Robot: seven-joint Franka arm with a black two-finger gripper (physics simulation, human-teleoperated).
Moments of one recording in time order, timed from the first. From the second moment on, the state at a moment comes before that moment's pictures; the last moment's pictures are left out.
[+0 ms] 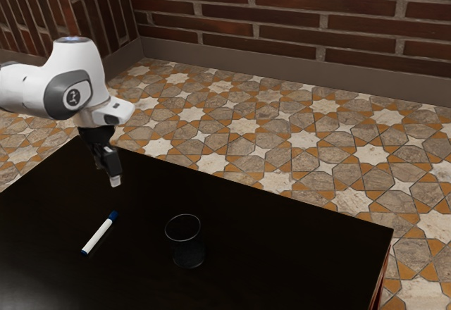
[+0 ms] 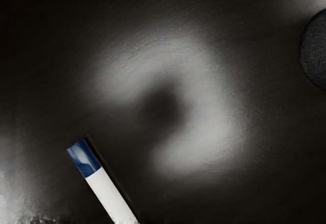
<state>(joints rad) -0.08 -0.11 0.21 -2.21 0.02 2.02 0.55</state>
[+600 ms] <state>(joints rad) -0.07 -0.01 0.21 -2.40 0.13 2.39 0.00</state>
